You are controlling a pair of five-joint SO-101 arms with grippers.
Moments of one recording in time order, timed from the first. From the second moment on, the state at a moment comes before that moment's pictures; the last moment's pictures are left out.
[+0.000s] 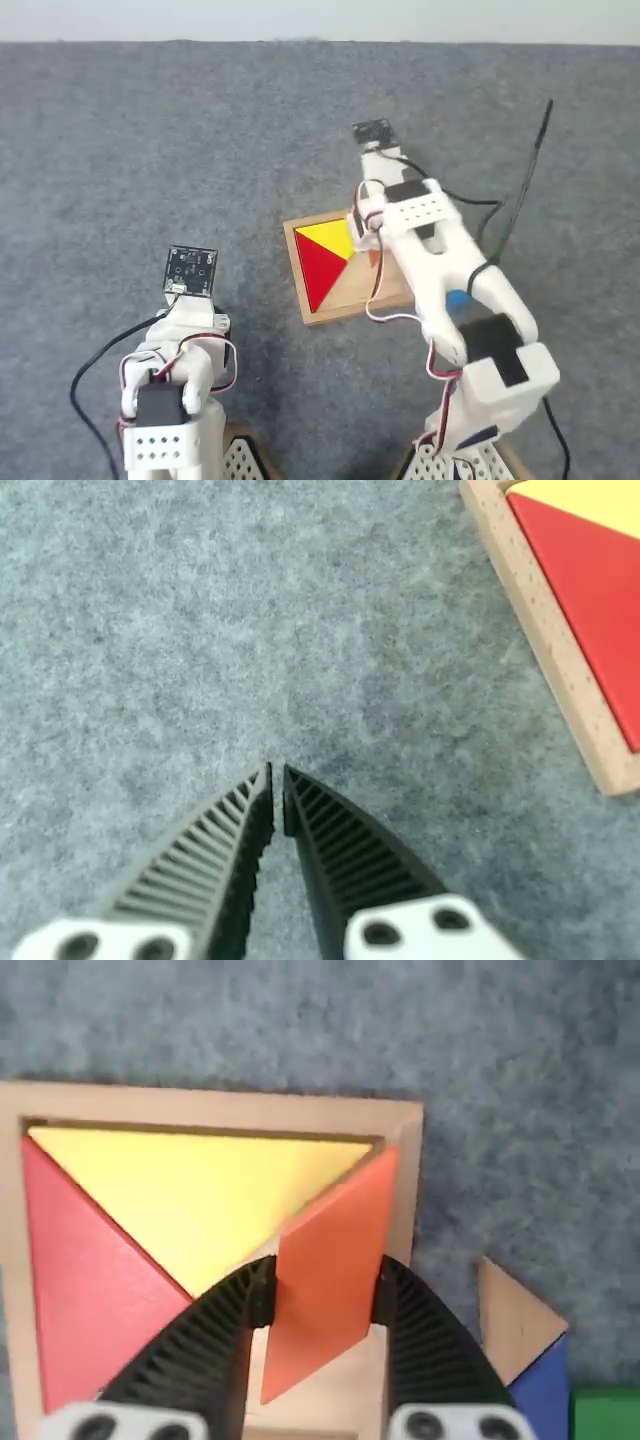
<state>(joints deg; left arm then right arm) -9.6 -103.2 97.1 72.0 -3.9 -21.8 10.3 17.9 54.2 -3.2</state>
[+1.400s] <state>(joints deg) -9.6 -103.2 97.1 72.0 -3.9 -20.7 1.7 24.5 53.7 5.6</state>
